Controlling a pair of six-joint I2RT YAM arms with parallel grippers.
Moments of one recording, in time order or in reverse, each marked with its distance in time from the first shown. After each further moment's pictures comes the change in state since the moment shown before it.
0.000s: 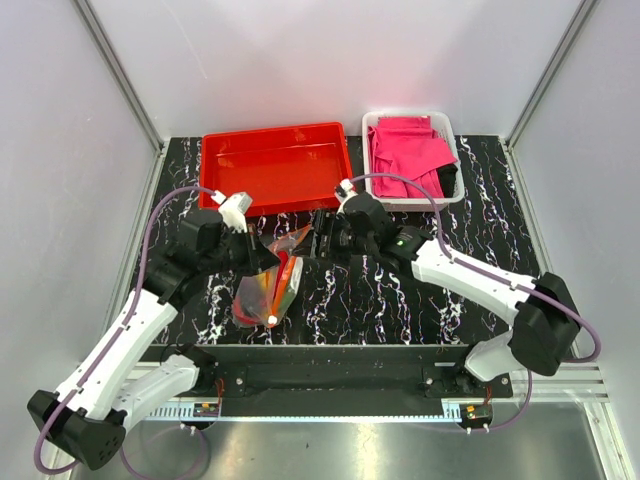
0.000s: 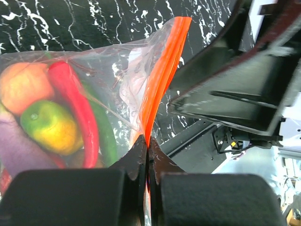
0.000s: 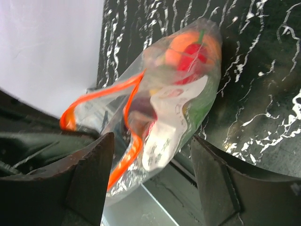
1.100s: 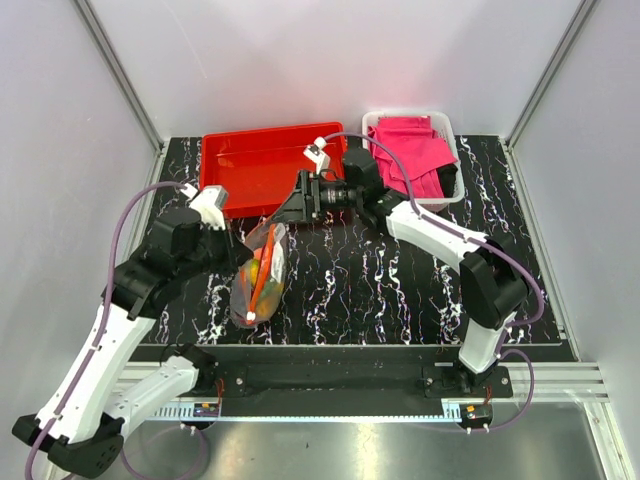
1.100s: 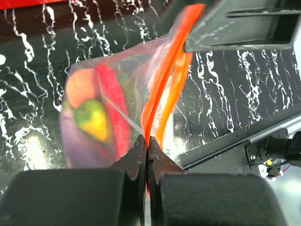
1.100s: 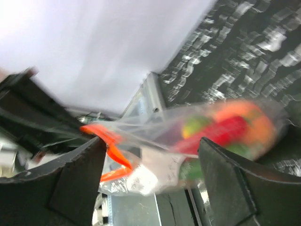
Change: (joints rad) left arm -0.001 -0.050 0.196 -0.246 -0.224 0.110; right arm -0.173 0.351 0.283 0.379 -0.619 -0.112
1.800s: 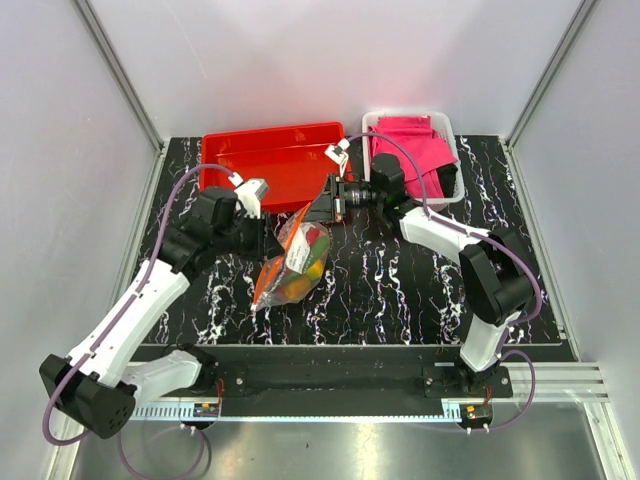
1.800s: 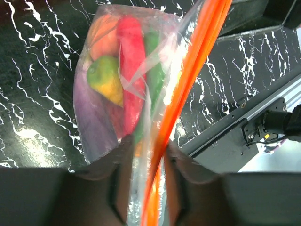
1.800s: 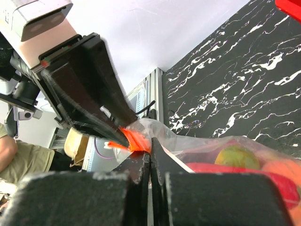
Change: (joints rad) left arm -0.006 0.247 -0.029 0.160 0.189 0.077; right arm -0.120 -0.006 -0.183 0.371 -0.229 -0.022
